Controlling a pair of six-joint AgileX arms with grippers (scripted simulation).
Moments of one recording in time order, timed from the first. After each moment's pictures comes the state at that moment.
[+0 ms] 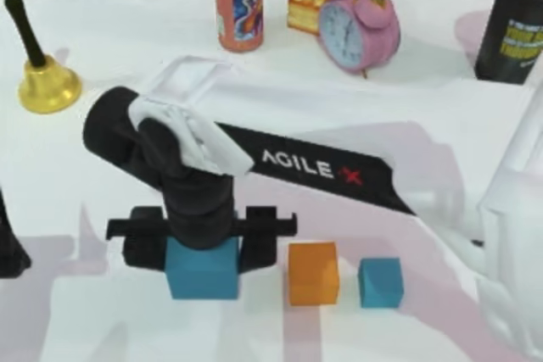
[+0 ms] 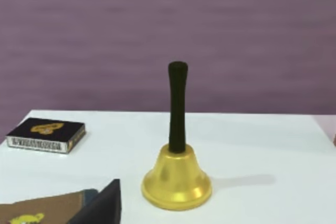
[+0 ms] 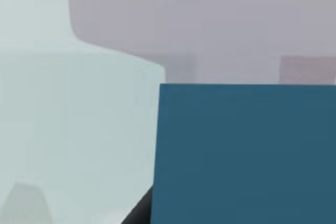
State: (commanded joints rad) left arm 0.02 0.00 0.00 0.00 0.00 0.00; right arm 0.99 2.40 2.04 -1.20 0.01 1.00
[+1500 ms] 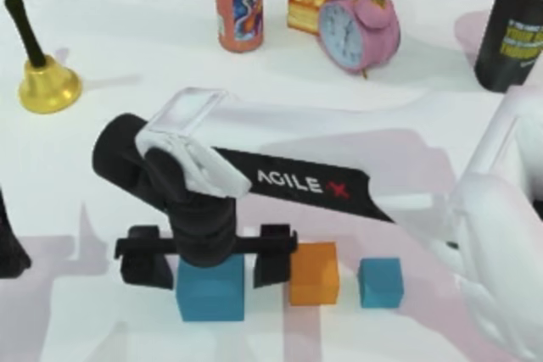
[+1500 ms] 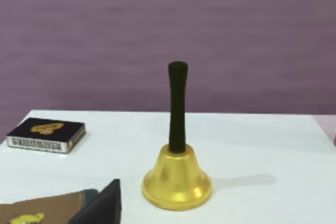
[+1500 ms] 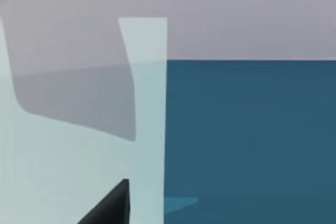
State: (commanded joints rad) left arm 0.02 0.00 0.00 0.00 0.00 0.00; right arm 0.99 2.42 1.96 -1.11 0.01 1.00
